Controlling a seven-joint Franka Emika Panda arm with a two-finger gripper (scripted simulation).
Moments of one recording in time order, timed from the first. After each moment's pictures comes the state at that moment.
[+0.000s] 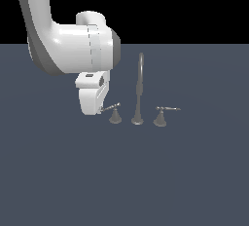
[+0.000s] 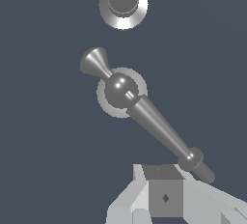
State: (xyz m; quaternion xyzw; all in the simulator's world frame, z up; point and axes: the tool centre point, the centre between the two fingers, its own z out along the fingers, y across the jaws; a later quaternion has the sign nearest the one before) arm -0.005 0.091 0.069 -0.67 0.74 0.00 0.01
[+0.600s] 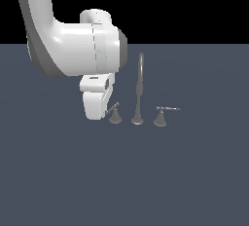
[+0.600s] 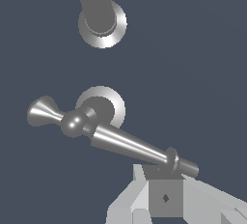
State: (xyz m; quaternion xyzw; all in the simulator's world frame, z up) arm -0.029 0.074 0.069 -0.68 0.74 0.00 0.01
